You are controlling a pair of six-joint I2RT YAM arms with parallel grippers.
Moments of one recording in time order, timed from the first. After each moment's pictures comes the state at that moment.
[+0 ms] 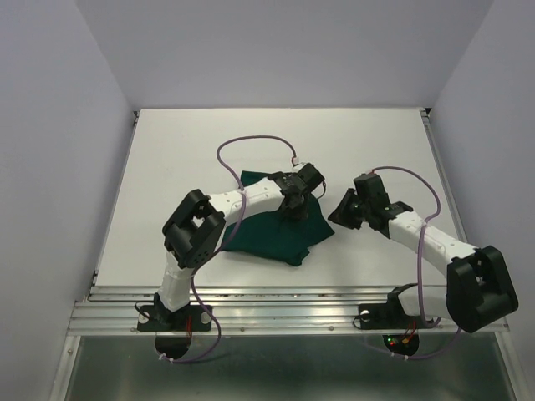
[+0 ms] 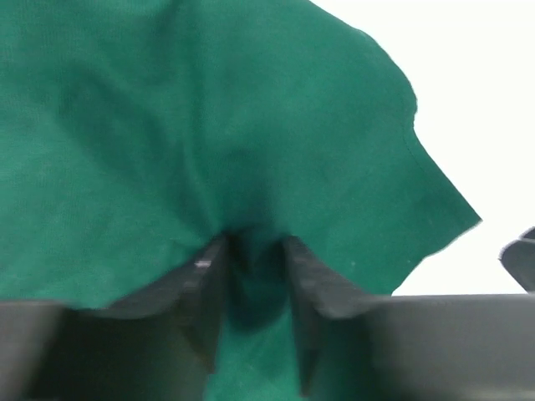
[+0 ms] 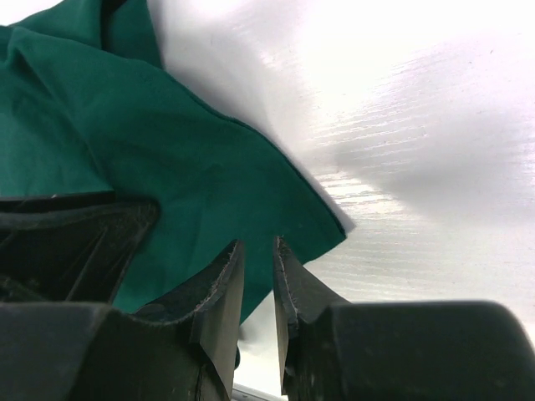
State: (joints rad) left arm -0.92 1.98 1.52 -0.65 -0.22 -0.62; right arm 0.37 1.27 0.69 -0.29 -0.08 0.85
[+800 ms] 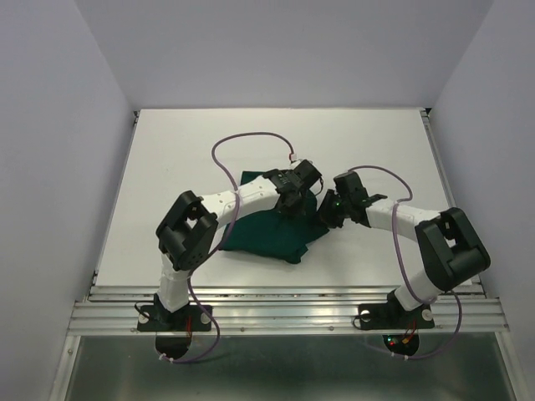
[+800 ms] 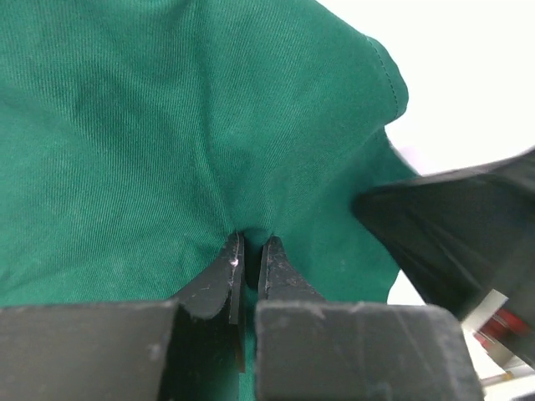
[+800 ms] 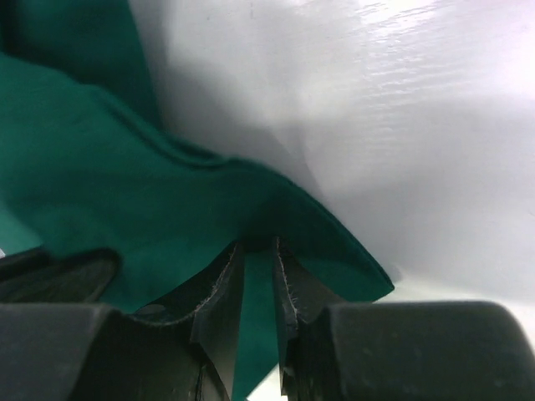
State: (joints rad) left arm -0.91 1.94 1.51 -0.67 -0.22 -0.60; right arm 0.43 1.53 0.76 -0.15 -0.22 0.86
